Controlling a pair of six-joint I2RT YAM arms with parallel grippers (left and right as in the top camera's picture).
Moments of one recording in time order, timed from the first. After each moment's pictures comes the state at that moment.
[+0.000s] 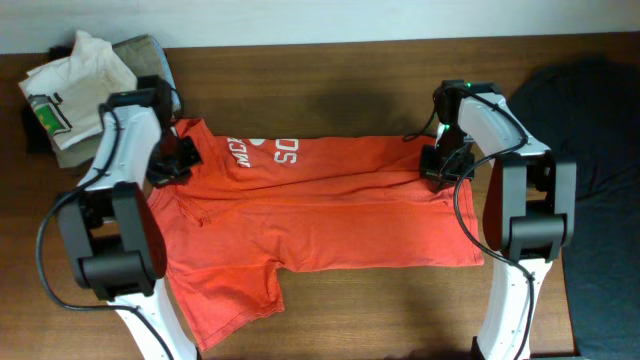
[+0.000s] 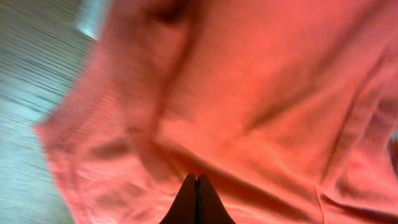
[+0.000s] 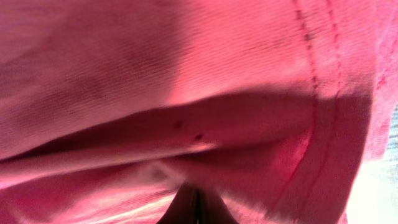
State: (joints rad) left arm 0.09 2.13 1.68 -1.16 -0.03 -0.36; right arm 0.03 2.26 1.71 -1.24 -0.08 0.28
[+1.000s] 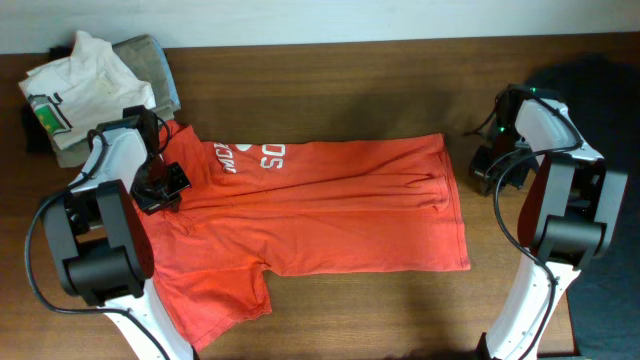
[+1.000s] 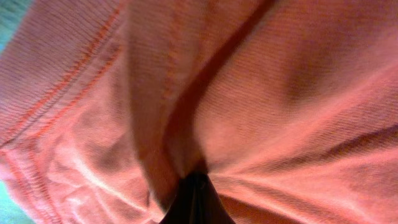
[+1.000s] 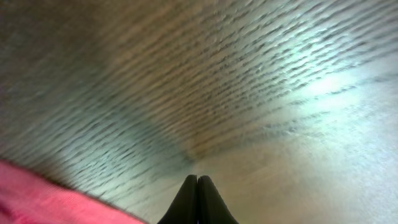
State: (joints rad) left arm 0.19 2.12 1.50 -1.07 -0.04 -0.35; right arm -0.20 2.24 1.71 -1.26 0.03 0.39
